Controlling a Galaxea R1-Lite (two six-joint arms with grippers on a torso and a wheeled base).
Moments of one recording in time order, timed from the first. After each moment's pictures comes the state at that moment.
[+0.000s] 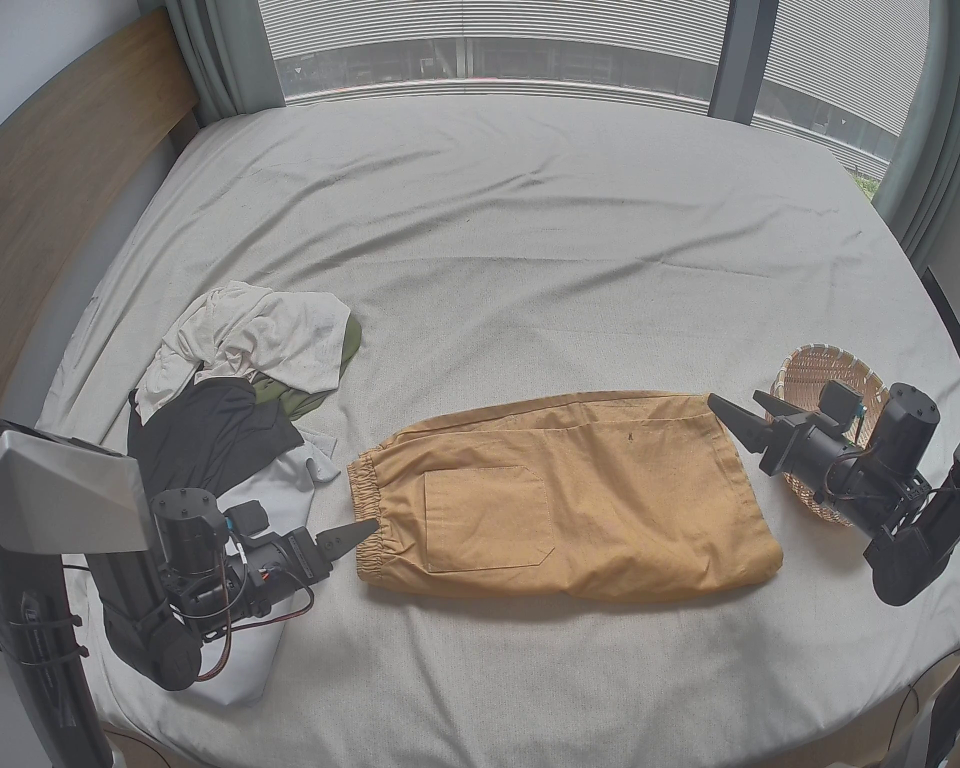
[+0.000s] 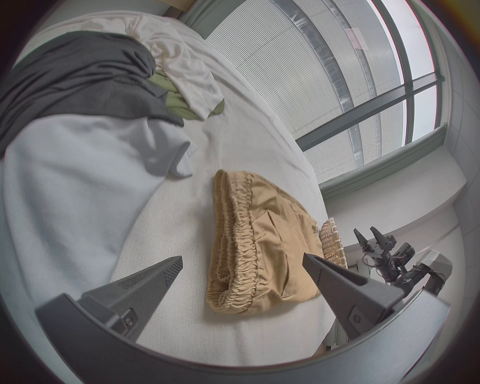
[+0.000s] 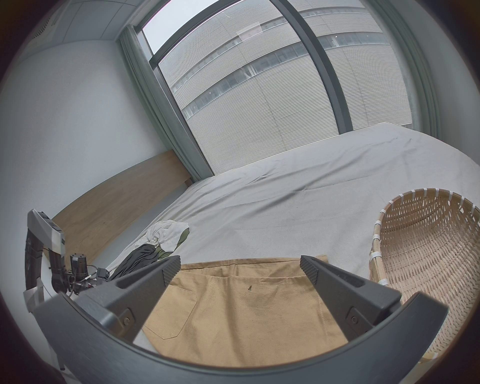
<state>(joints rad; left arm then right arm) -0.25 2.22 -0.33 -1.55 -0.38 -0.66 0.15 1.88 -0.44 -1.46 0.34 0.26</state>
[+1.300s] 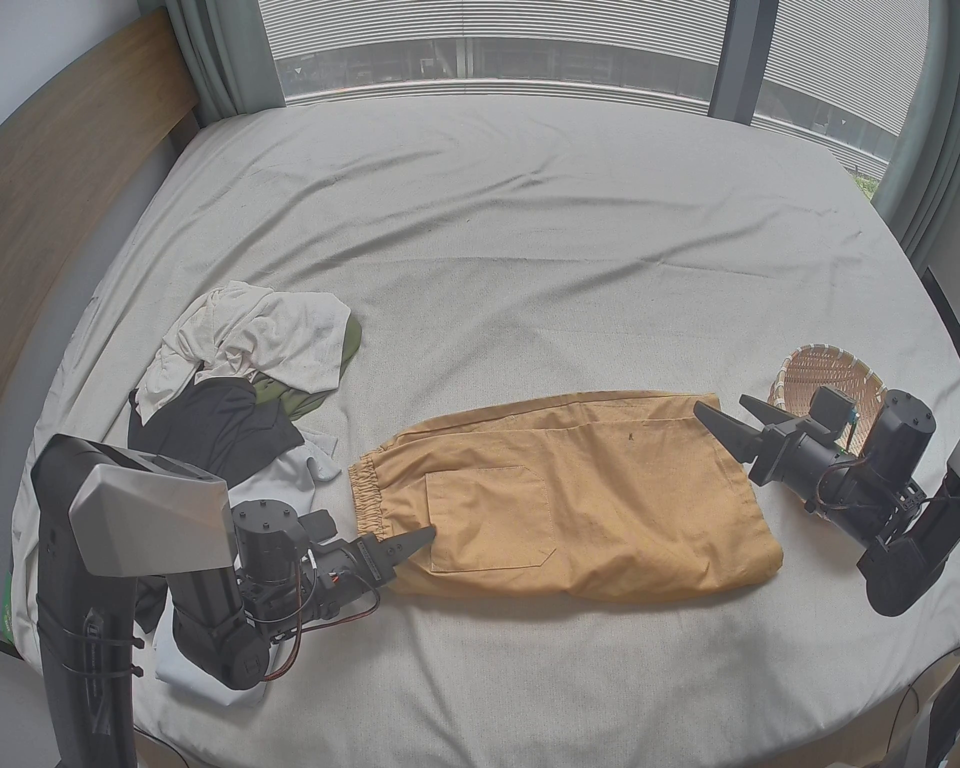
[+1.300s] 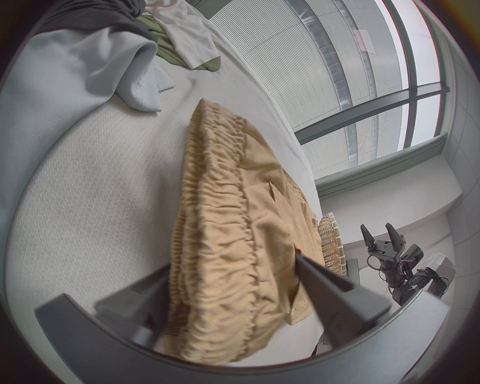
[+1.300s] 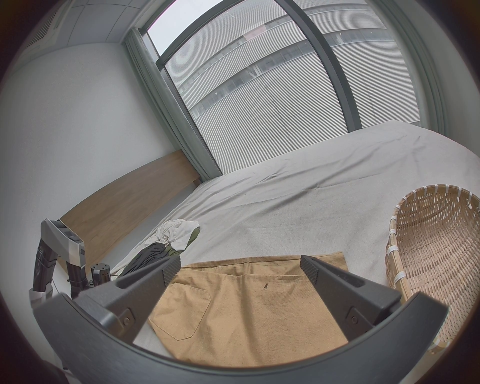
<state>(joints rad) -0.37 2.39 -0.53 -1.55 -0.34 -0.76 0.20 1.89 -0.41 -1.50 0.34 0.26</state>
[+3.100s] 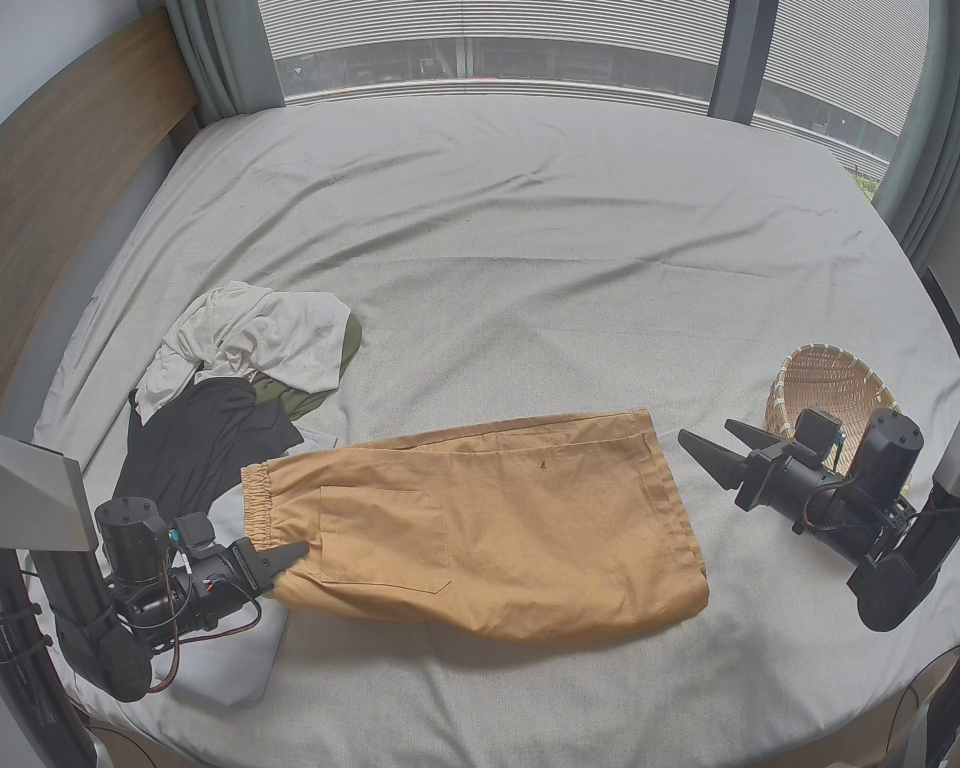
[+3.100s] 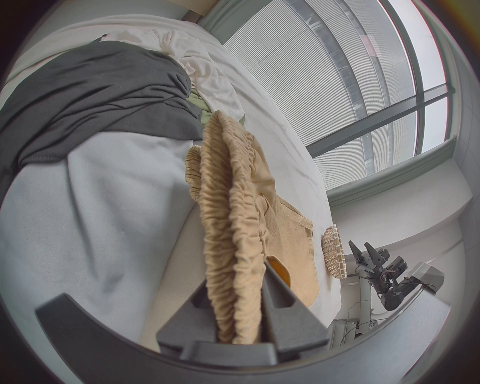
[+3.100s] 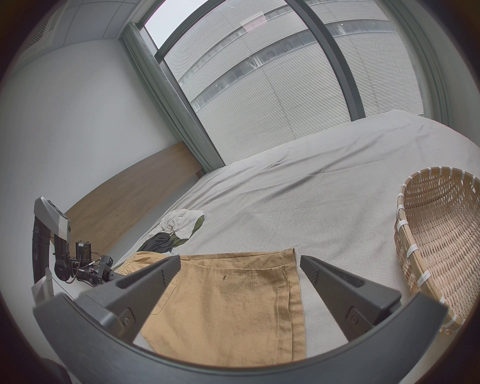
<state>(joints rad) -0.10 2.07 -0.15 -1.55 -0.45 -0.65 0.23 1.93 -0.37 -1.54 0.34 0.26</state>
